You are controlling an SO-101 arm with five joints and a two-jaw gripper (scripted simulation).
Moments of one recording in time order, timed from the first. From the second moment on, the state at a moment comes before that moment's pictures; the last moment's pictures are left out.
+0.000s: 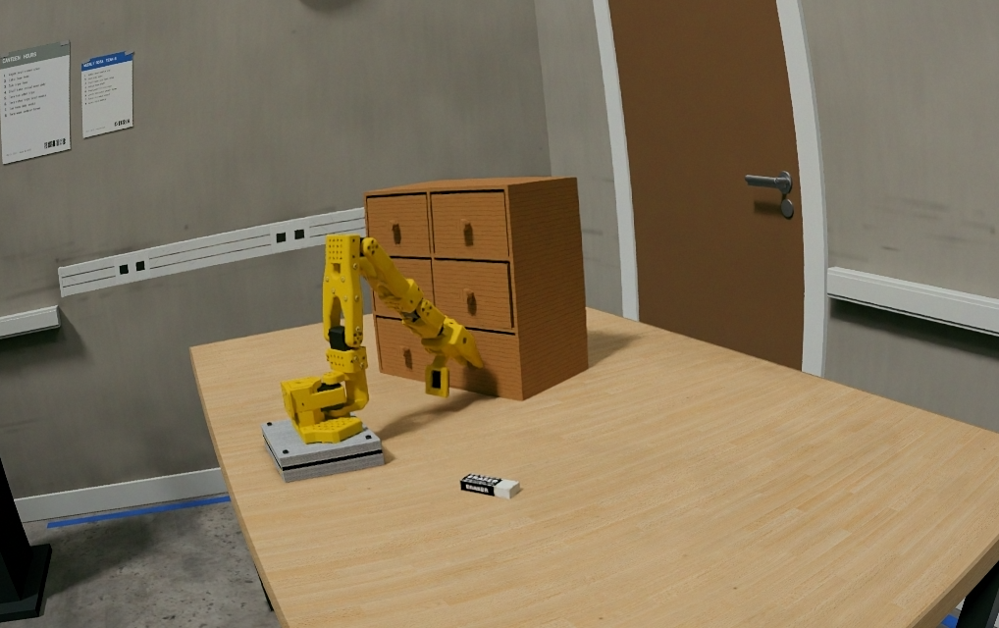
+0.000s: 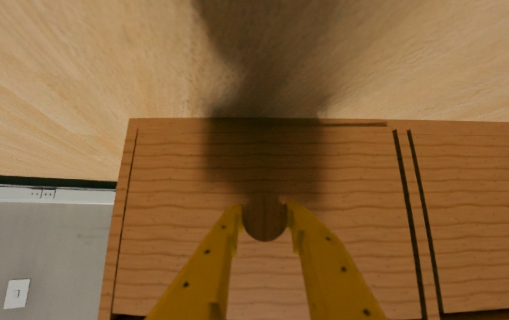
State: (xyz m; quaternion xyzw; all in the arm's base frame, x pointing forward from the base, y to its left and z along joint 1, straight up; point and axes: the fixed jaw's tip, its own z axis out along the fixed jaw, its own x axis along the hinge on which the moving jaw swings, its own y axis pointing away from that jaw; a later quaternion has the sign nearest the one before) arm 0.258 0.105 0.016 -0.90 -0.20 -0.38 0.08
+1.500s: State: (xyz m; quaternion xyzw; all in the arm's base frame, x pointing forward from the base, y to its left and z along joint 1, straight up) arm 0.258 0.105 0.016 -0.90 -0.20 -0.38 0.08
